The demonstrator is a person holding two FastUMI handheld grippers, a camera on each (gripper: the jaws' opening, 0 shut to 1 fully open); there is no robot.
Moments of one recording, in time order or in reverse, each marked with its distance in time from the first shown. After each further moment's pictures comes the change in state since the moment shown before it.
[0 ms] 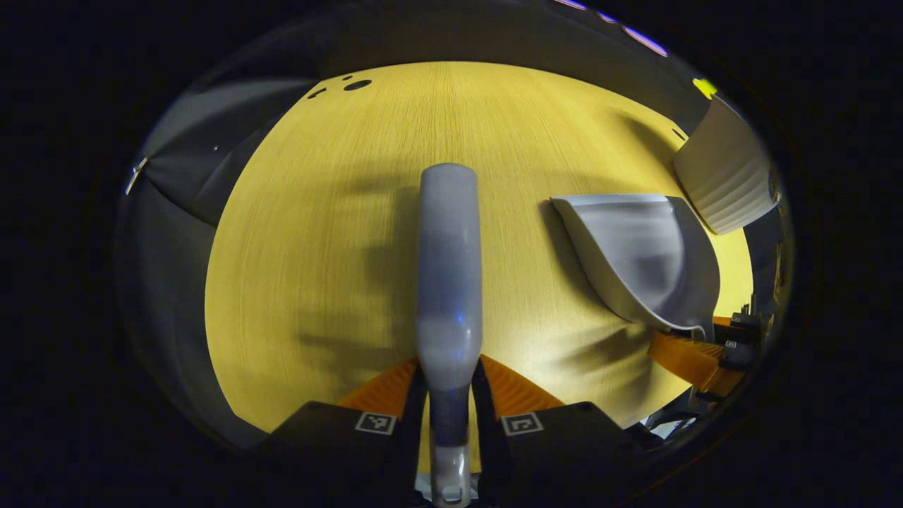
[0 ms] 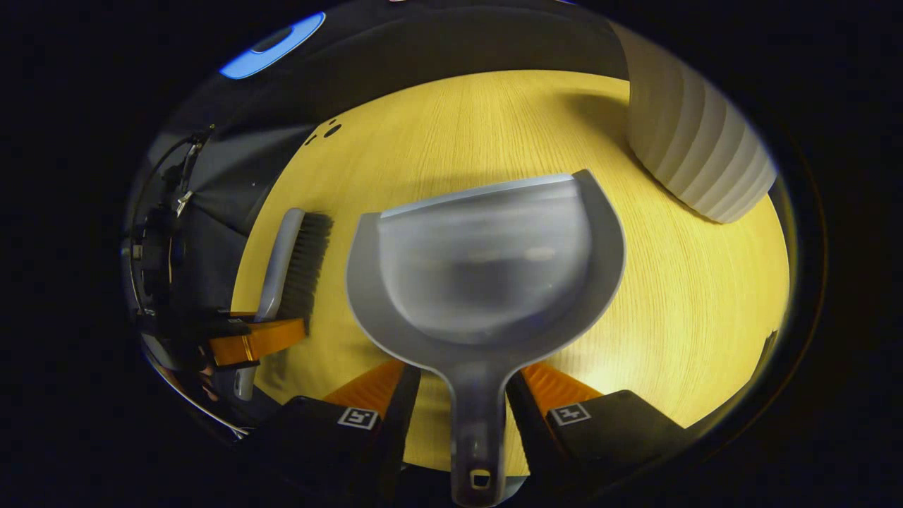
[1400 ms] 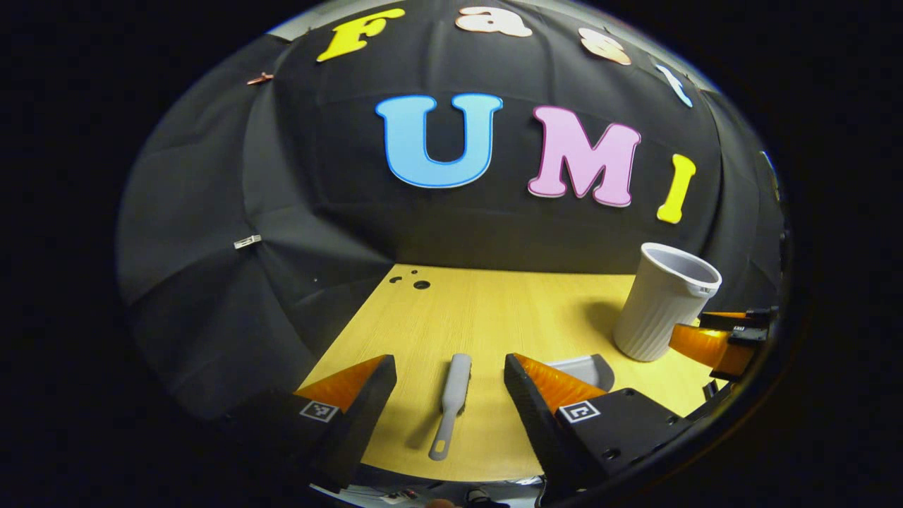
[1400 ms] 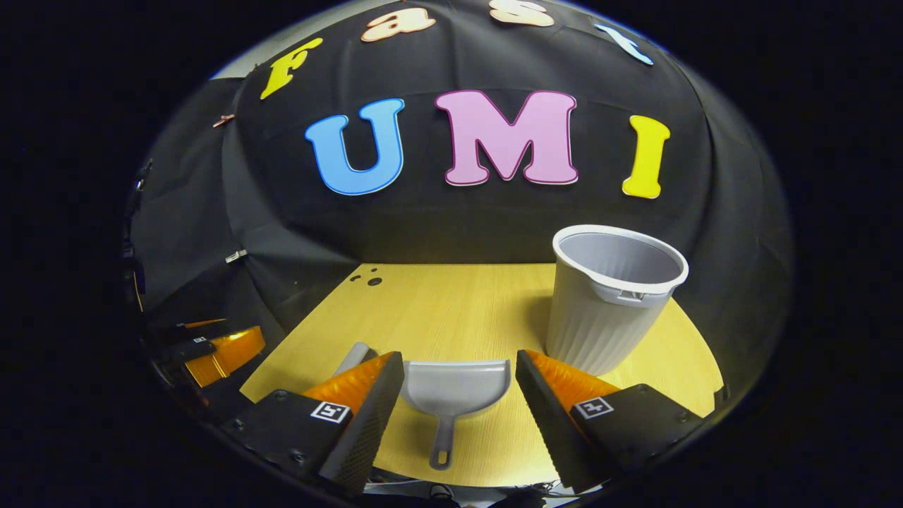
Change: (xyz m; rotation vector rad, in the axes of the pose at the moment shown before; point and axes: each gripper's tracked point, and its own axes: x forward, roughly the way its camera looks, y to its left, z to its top) left arm -0.245 -0.021 0.027 -0.138 -0.893 0.113; right arm -0.249 0.011 0.084 -0.240 -0.738 -0.048
